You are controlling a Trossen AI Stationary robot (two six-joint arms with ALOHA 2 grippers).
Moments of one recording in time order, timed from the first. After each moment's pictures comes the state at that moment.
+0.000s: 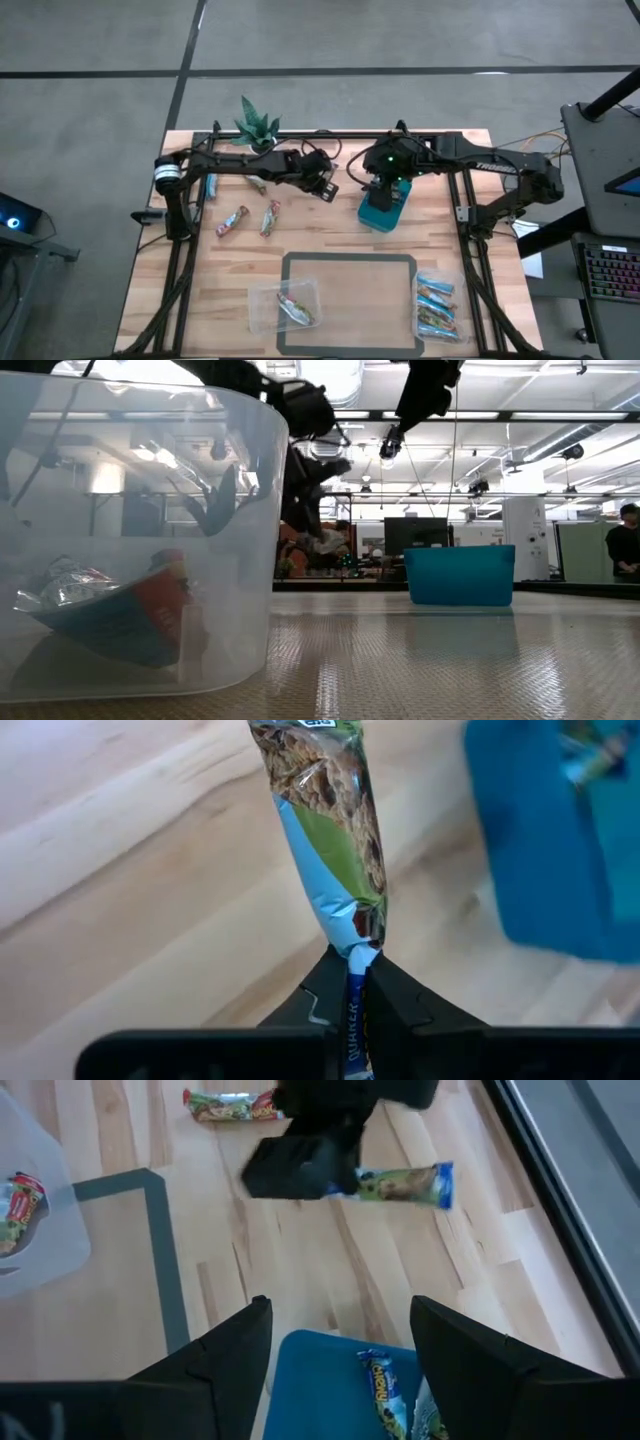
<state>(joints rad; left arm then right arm) 0.26 1.82 1.35 -0.51 -0.09 -0.70 -0.15 1.43 1.46 -0.98 0.05 0.13</state>
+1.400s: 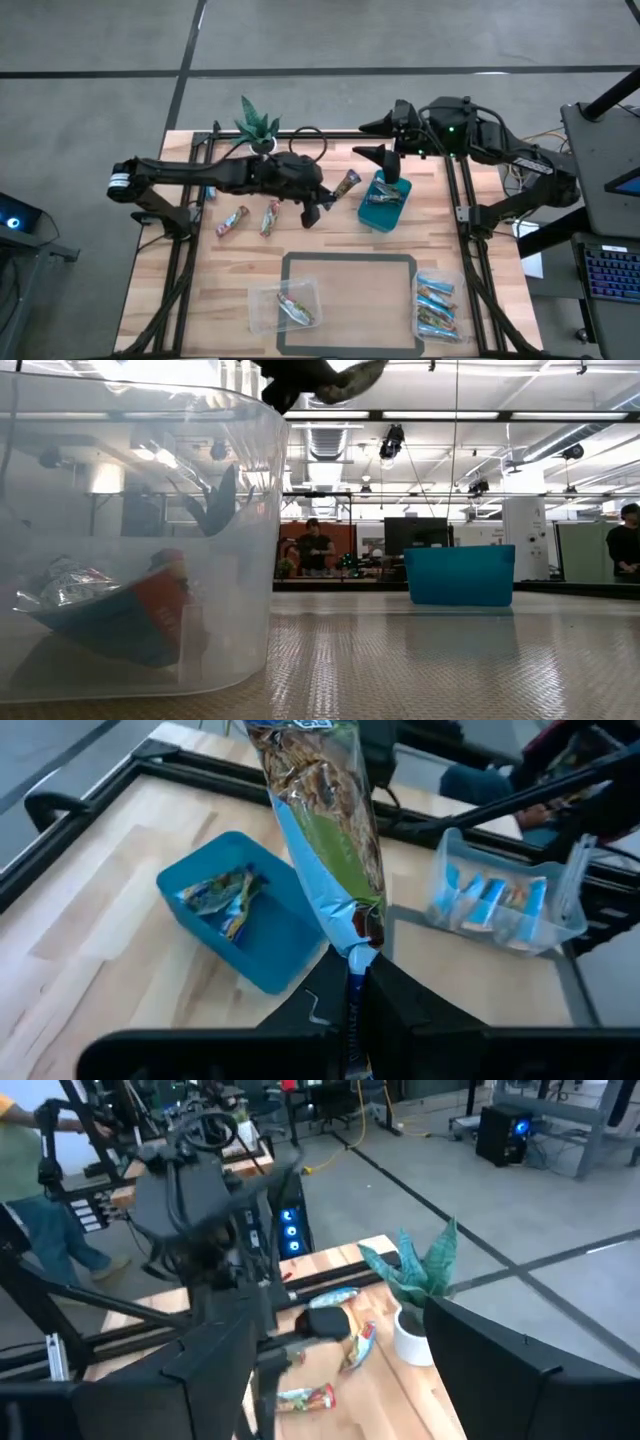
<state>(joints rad) 0.05 1.47 1.34 -0.33 0.01 -0.22 -0.15 1.29 1.60 -0.54 0.05 0.19</state>
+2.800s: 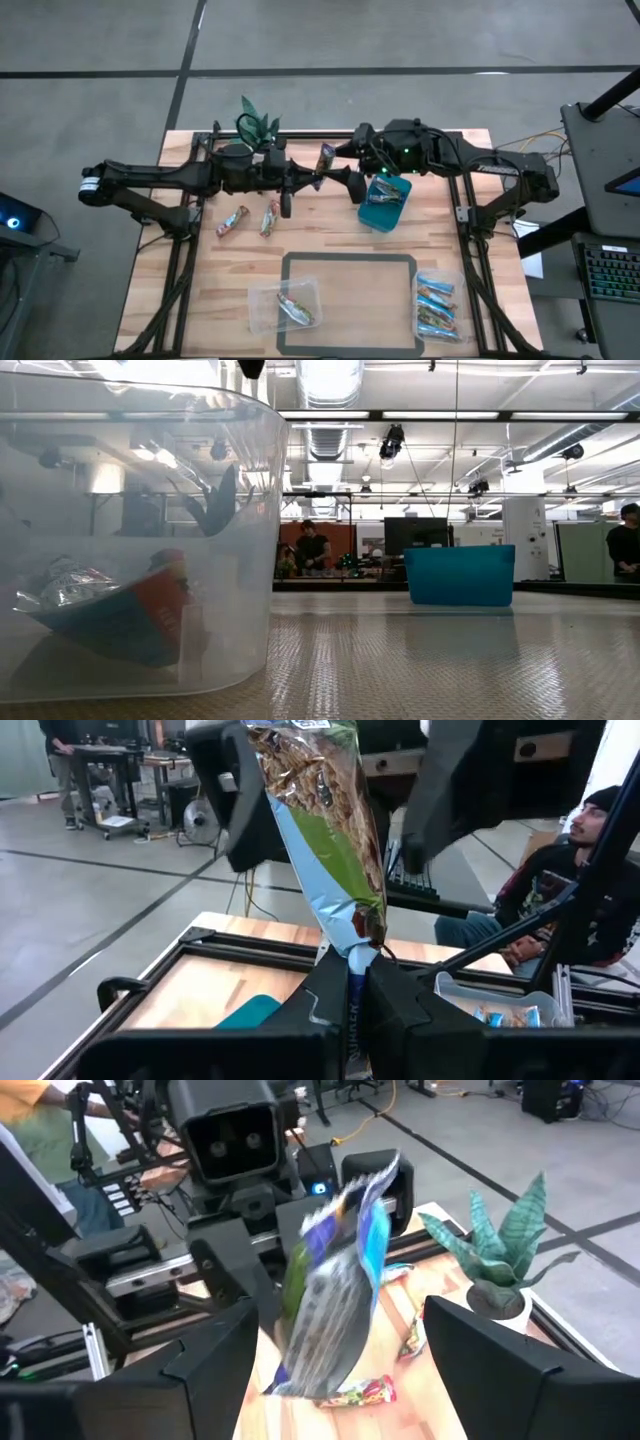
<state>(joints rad) 0.04 1.21 1.10 0.09 -0.07 -0.10 -0.06 1.47 1.60 -0.41 0.05 0.29</state>
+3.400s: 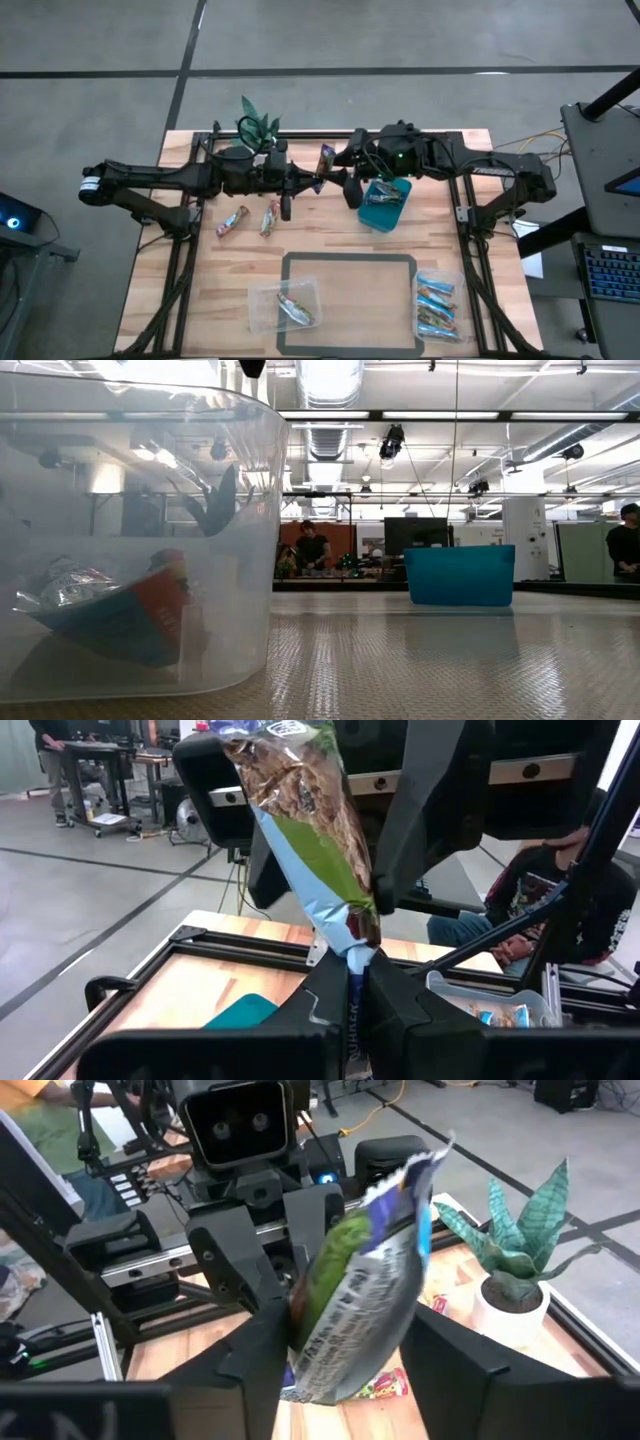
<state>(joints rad) 0.02 1.21 1.09 0.09 -0.07 -0.11 -0.05 1.50 1.60 -0.41 0.05 0.30</state>
